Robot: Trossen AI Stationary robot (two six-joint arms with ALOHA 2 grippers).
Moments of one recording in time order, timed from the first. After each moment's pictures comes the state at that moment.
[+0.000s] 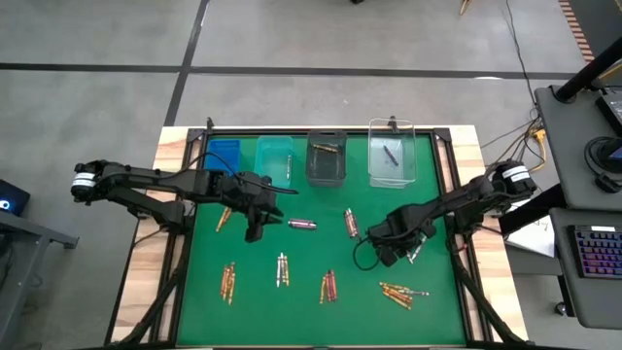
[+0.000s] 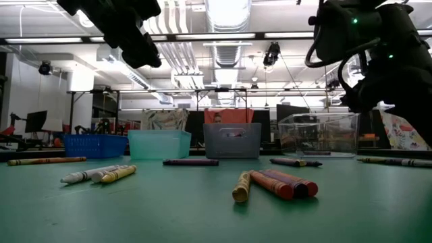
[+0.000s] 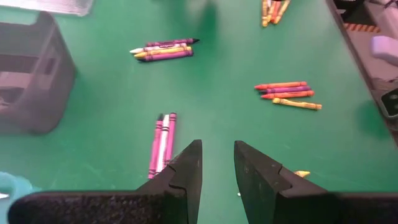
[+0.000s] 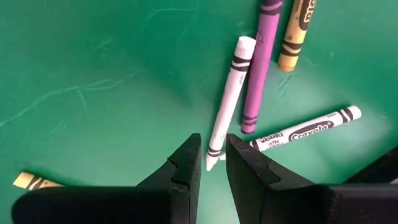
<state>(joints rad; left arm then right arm) 0.00 1.19 0.86 -0.40 0.13 -0.05 0.25 1.57 0.85 -0.98 -0.26 1.26</state>
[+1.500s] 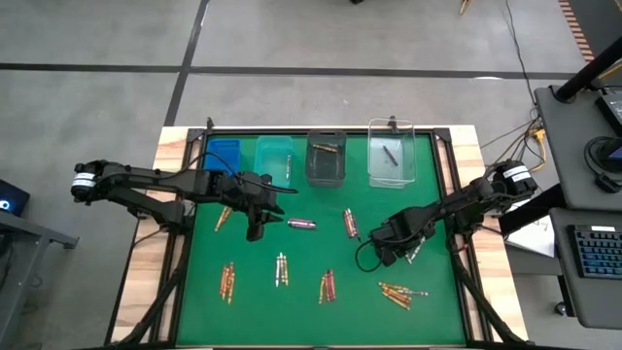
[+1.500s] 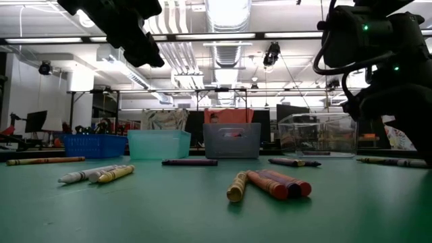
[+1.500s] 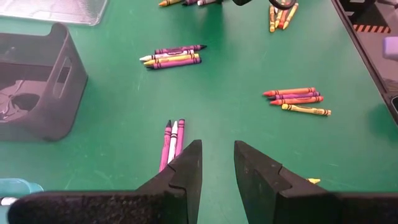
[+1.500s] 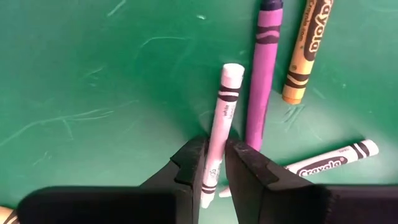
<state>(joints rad) 0.00 1.19 0.86 -0.38 0.11 -0.04 0.26 1.57 0.77 -0.84 -0.18 1.27</state>
